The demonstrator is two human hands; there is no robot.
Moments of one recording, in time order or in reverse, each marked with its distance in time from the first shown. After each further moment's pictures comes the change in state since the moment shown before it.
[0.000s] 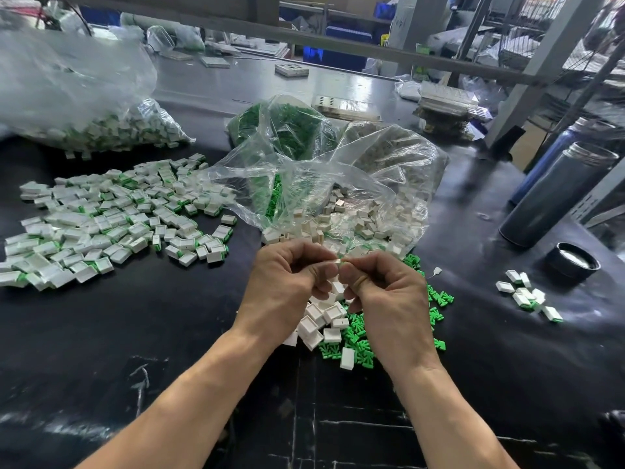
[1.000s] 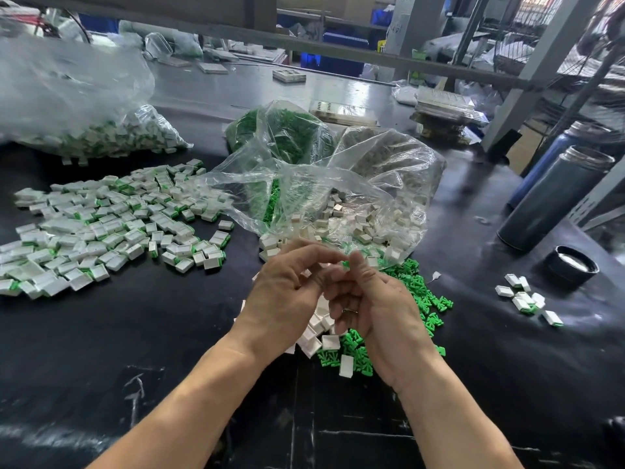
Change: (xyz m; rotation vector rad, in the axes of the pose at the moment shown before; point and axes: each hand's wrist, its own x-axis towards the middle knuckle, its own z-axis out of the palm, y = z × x) left_hand -0.002 0.002 -0.004 0.324 -0.100 0.180; right_hand 0.004 -0.001 0.000 0.377 -0.219 0.316
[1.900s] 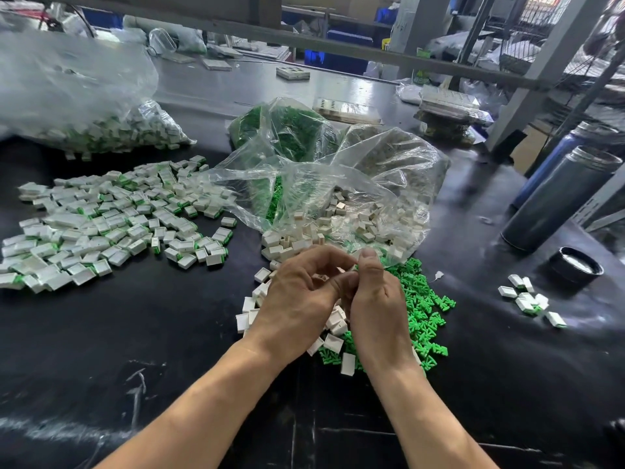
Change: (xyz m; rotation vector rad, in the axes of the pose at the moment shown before) left_hand -0.001 -0.004 0.018 -0.175 -0.016 -0.007; right_hand 0.009 0.016 0.012 -0.603 0.320 -0.236
